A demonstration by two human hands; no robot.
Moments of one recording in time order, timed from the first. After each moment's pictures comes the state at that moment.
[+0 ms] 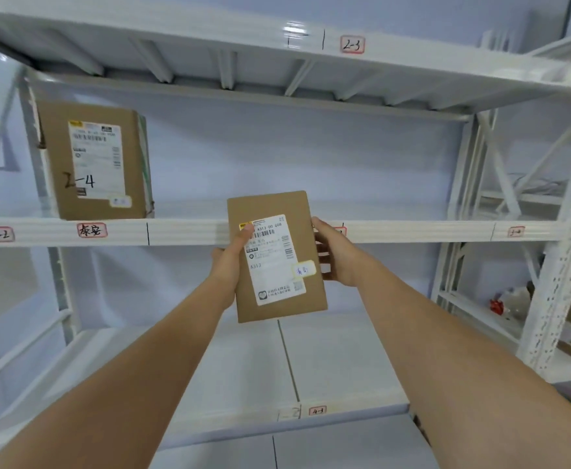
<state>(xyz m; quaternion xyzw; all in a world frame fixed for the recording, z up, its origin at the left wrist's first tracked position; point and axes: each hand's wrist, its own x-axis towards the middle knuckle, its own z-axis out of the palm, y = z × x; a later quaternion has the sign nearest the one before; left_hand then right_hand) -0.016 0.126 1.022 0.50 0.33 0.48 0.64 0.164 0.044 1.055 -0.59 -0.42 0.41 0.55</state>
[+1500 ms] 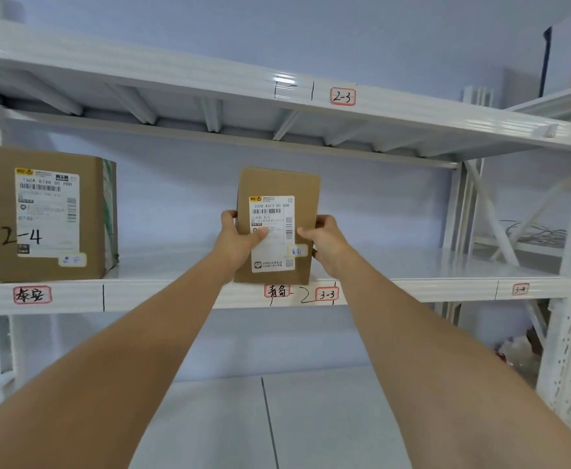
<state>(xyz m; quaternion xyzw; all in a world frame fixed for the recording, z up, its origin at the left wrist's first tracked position) 0.054 0.189 1.134 0.66 0.29 0.51 0.46 0.202 0.123 1.149 -0.55 -0.45 0.26 0.65</state>
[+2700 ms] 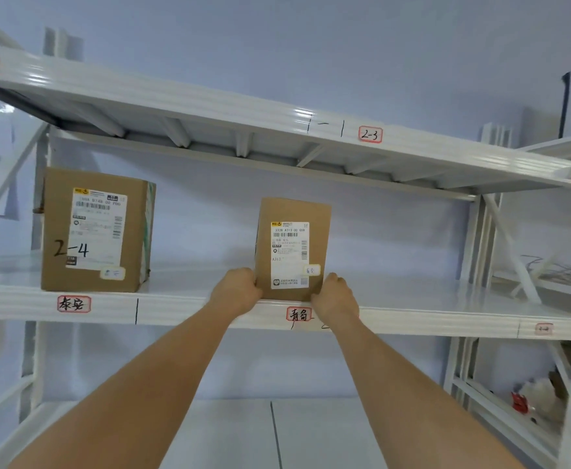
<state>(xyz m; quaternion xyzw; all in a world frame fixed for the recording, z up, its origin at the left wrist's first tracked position) 0.017 0.196 1.109 0.80 0.48 0.34 0.14 0.171 0.127 1.105 -0.82 -0.46 -0.06 0.34</state>
